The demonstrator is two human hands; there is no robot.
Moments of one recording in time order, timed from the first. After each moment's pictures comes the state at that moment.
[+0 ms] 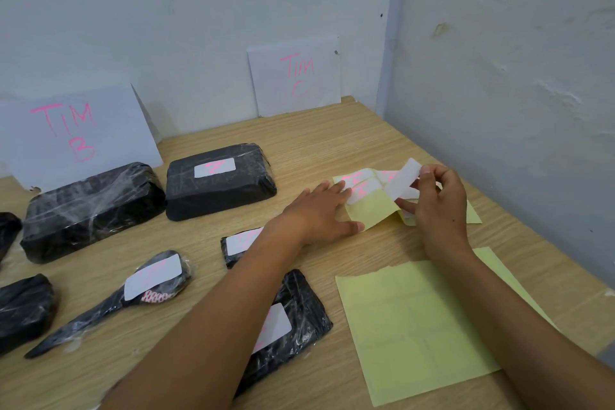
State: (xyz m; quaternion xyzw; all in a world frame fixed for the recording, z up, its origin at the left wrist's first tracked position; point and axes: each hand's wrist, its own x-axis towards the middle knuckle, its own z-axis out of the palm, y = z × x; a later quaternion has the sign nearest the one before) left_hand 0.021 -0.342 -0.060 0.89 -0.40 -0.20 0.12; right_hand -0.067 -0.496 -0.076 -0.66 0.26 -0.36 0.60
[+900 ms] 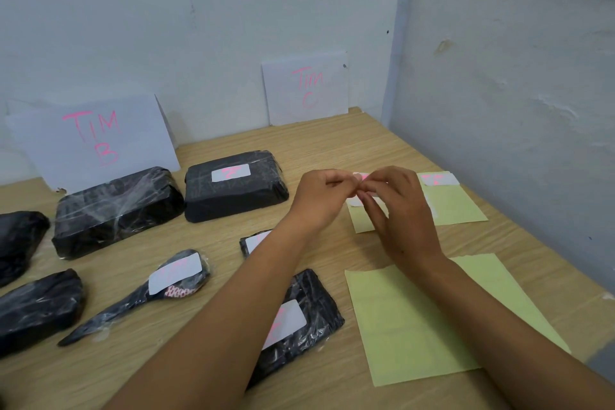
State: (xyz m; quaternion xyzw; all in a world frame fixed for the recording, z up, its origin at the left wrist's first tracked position) left_hand 0.000 -0.335 -0.031 0.74 -0.18 -0.15 0.63; right_hand -0.064 -0.455 -0.071 -0.88 -0.02 -0.43 0.17
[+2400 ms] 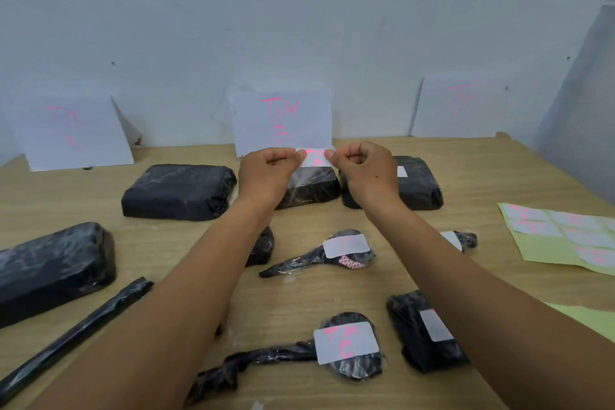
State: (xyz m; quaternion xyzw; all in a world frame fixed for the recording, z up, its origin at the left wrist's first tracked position) left_hand 0.033 -0.061 0.000 0.74 0.04 0.11 0.66; right_hand 0.037 -0.204 -0.010 -0.77 0.03 -0.19 0.60
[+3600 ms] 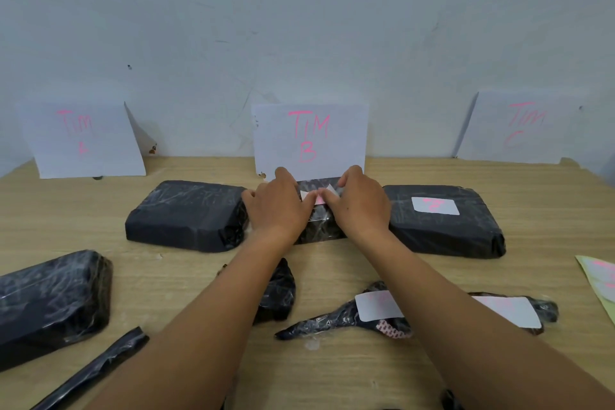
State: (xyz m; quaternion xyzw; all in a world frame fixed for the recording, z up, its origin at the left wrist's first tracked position) left_hand 0.111 -0.036 -0.050 0.97 0.07 0.16 0.18; right_hand 0.120 -0.158 -0.051 -0.95 0.01 -0.16 0.27
